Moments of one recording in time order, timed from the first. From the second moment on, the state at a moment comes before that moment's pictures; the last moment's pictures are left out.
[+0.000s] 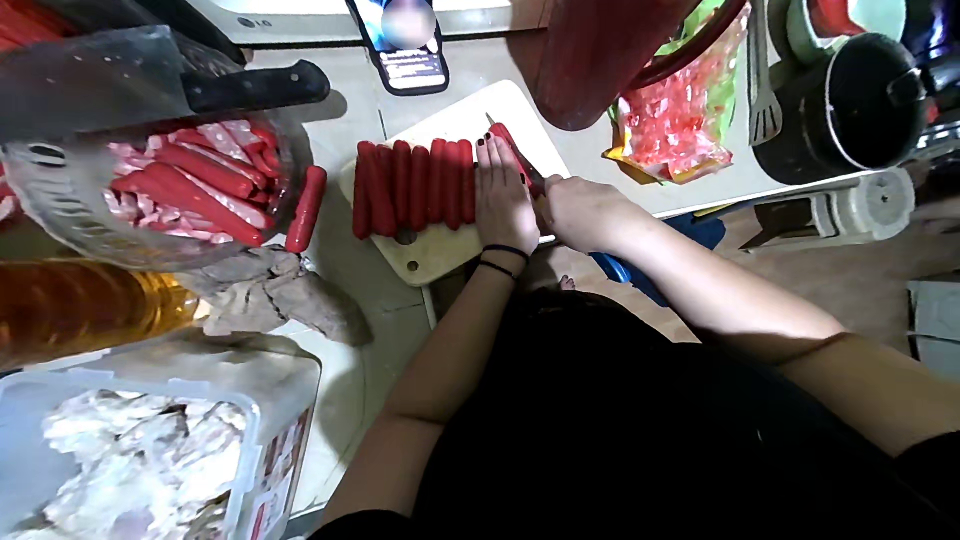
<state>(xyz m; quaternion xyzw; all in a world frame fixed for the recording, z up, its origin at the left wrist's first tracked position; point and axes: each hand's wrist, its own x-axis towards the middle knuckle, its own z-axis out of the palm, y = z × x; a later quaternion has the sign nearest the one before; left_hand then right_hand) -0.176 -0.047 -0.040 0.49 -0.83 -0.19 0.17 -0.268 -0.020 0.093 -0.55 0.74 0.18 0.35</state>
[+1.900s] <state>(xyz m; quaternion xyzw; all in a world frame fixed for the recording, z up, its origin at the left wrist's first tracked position) -0.121 -0.027 0.024 0.54 -0.76 -0.32 0.19 -0.286 0.045 0.078 -0.59 0.70 0.14 0.37</state>
